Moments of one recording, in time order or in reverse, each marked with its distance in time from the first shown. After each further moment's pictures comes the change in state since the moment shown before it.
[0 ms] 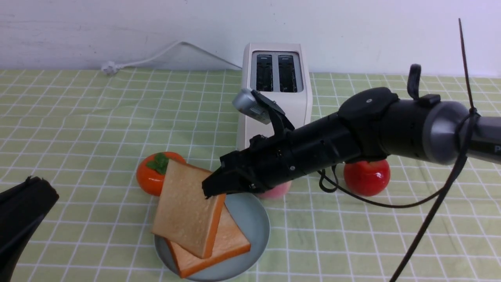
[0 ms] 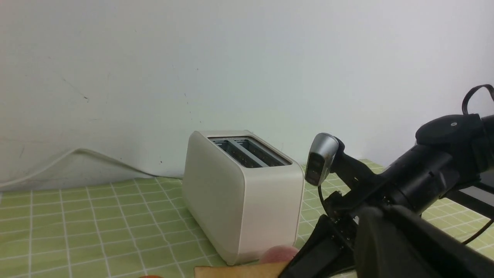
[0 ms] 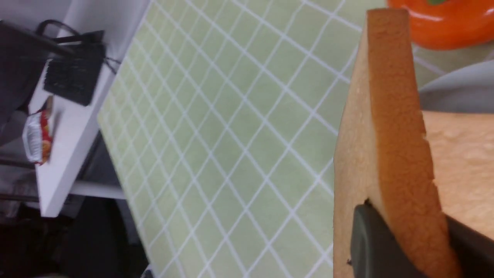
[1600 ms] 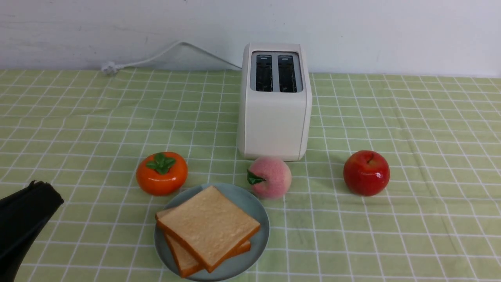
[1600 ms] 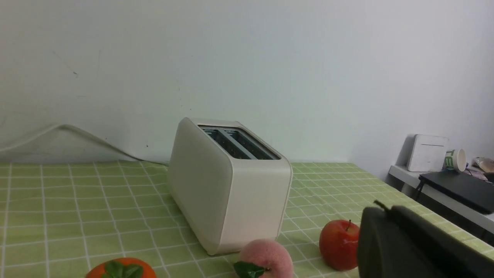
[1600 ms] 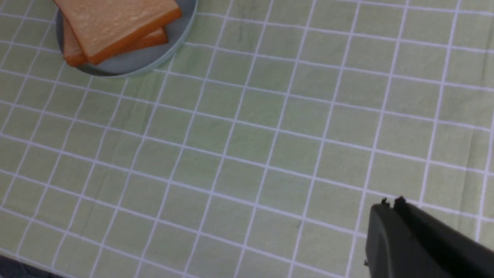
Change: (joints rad) right arm 0.000 -1.432 0.663 -1.275 0.289 1.123; left arm 0.000 0.000 0.010 -0.001 -0.010 -0.102
